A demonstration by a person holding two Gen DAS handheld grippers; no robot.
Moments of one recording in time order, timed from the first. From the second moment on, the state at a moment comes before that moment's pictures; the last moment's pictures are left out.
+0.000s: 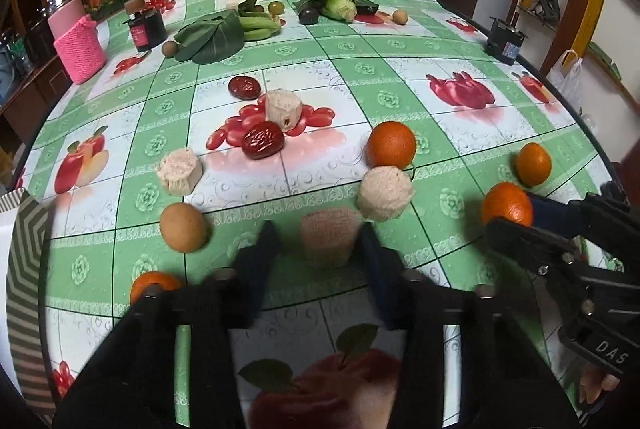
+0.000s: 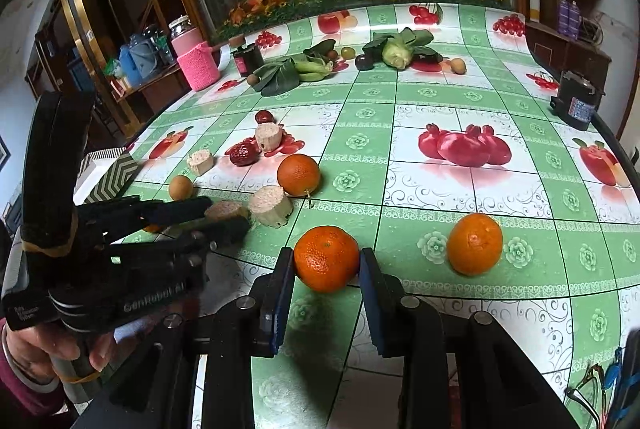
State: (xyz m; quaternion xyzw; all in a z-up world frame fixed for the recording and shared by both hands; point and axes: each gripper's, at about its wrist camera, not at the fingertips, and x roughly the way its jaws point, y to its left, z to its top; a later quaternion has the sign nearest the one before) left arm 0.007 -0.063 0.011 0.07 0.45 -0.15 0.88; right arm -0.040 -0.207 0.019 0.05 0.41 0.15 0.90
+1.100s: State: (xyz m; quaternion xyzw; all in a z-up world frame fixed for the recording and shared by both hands) left arm -0.047 0.095 0.081 0.02 0.40 0.00 0.92; right arm -0.036 -0.046 0.058 0.00 0.39 0.30 0.87
